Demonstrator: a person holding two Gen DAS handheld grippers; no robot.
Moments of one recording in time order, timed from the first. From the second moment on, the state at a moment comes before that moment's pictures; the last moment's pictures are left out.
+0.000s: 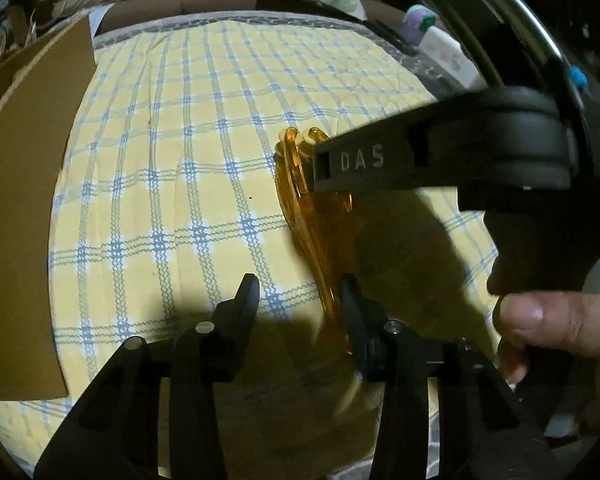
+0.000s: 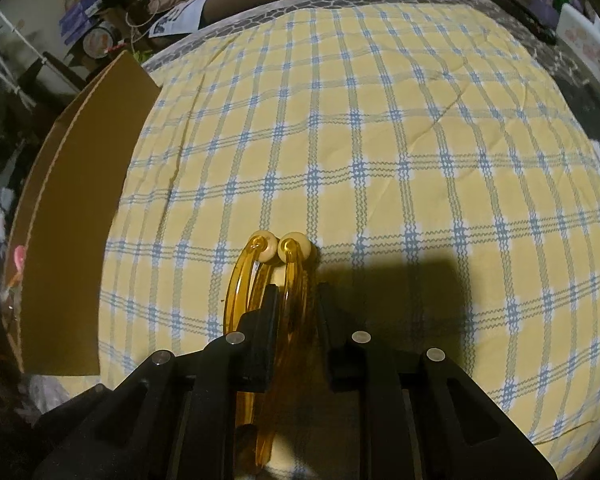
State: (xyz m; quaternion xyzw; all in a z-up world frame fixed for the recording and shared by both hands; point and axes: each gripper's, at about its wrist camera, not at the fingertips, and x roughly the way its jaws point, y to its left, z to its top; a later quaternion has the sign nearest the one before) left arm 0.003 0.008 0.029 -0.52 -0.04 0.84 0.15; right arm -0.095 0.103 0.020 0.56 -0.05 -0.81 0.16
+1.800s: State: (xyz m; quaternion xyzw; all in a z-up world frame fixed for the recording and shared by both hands) left arm -0.031 -0.062 0.118 -0.41 -0.17 0.88 0.19; right arm -0.099 0.115 0.085 0.48 -0.34 -0.74 0.32
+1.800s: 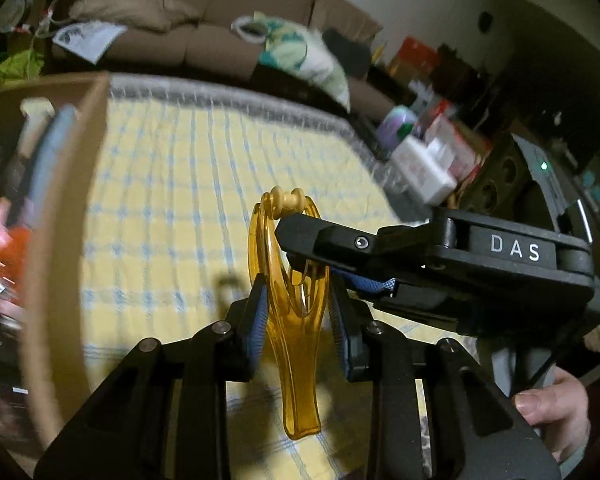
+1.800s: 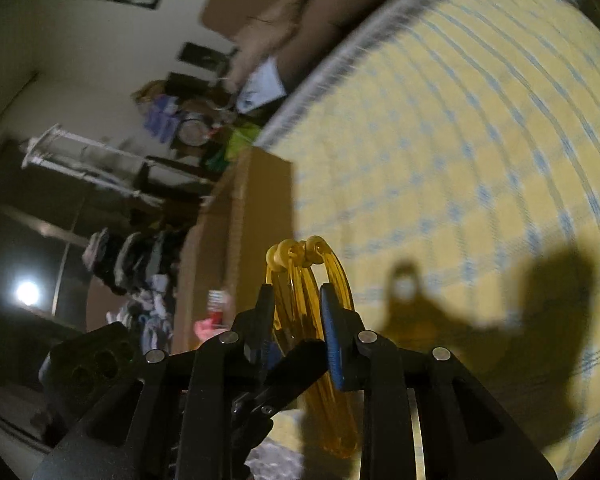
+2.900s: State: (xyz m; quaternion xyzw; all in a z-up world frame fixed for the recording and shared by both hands) left arm -0.152 -0.346 0.096 -0.47 -0.11 0.87 0.04; right arm -0.230 -0.193 0.040 0.56 -0.33 -0.68 0.34
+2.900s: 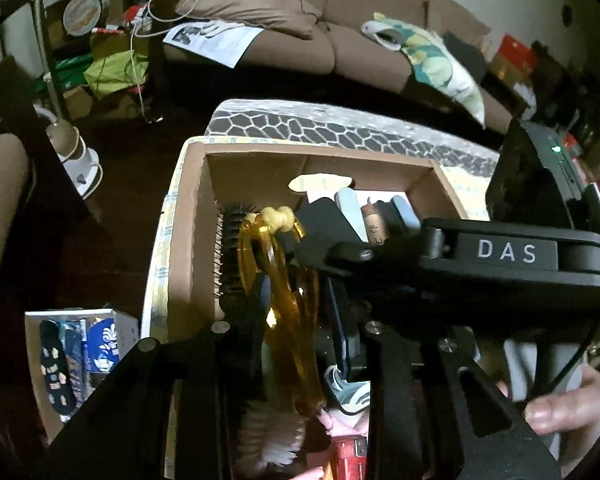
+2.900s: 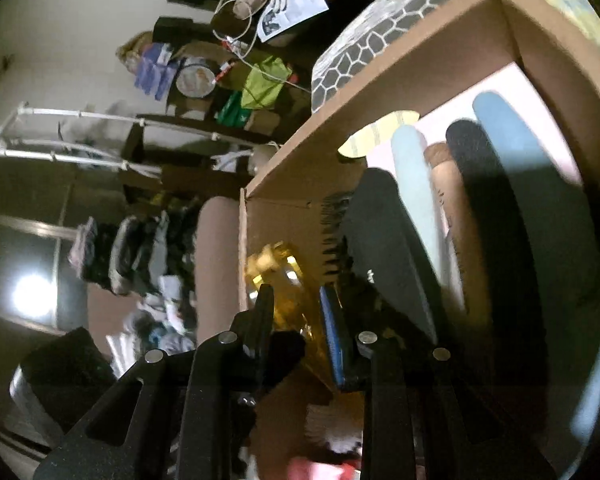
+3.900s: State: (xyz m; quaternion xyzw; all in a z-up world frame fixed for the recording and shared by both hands) left arm 0.020 -0.148 0.161 -0.42 -0.11 0.89 0.10; right arm -0.066 0.050 0.111 0.50 -0.06 -0.84 0.18
